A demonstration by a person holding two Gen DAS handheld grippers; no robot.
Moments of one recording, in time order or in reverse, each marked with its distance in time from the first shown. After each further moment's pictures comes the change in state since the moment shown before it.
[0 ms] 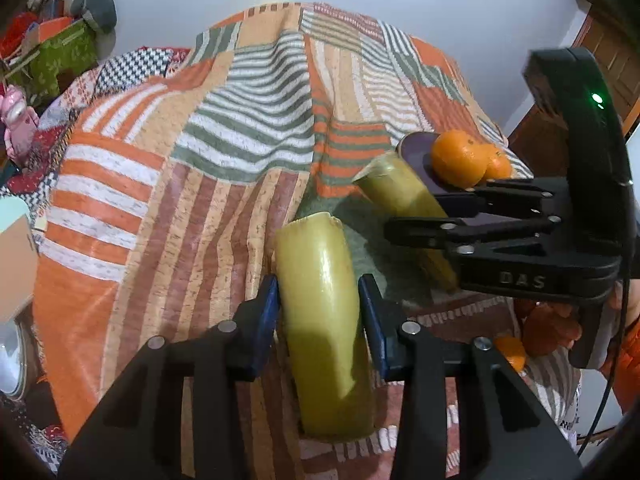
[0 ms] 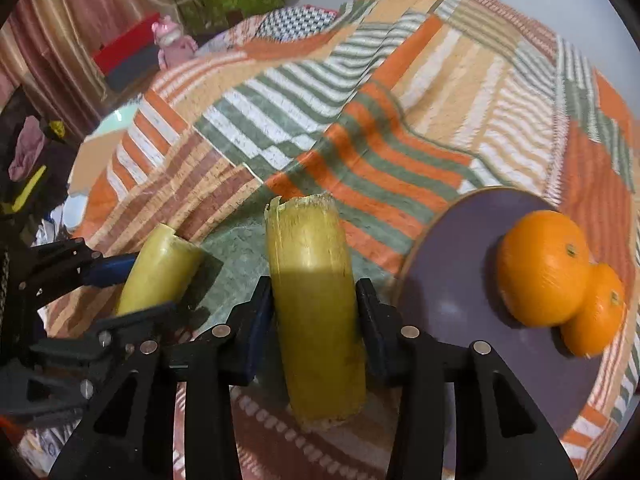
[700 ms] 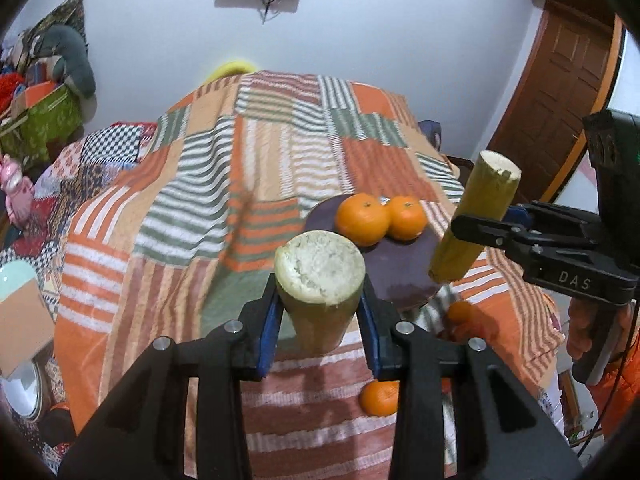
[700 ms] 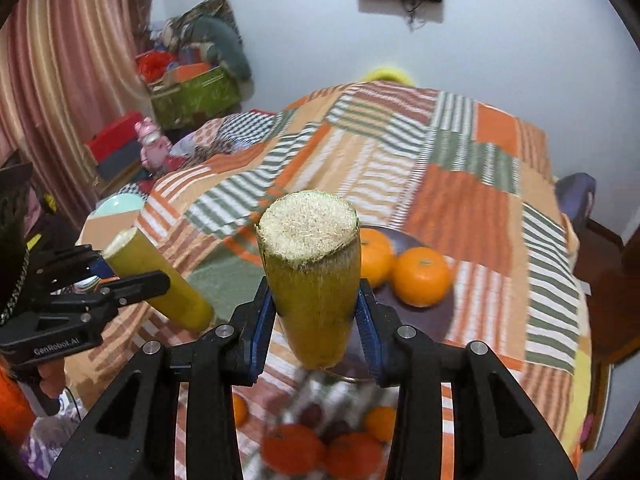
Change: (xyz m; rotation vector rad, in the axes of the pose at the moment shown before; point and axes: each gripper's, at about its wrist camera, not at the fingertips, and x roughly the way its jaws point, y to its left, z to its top) left arm -0.063 -0.102 0.028 0.114 -0.152 -0.029; right arm -0.142 -0.054 -0.055 0.115 -0.317 -0.123
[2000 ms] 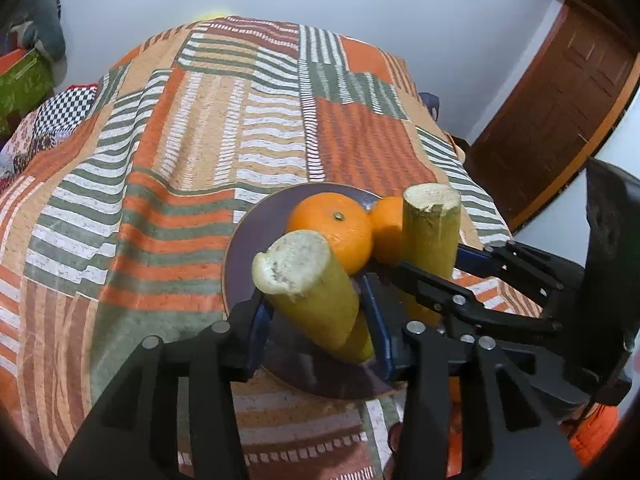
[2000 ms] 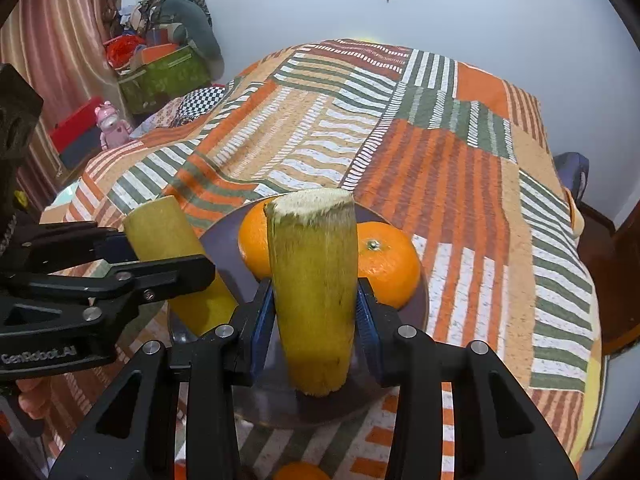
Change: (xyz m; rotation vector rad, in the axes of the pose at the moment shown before) left arm 0.131 -0.022 0.038 -0.076 0.150 -0.069; right arm 0.068 -0.051 -0.017 0.017 0.068 -0.053
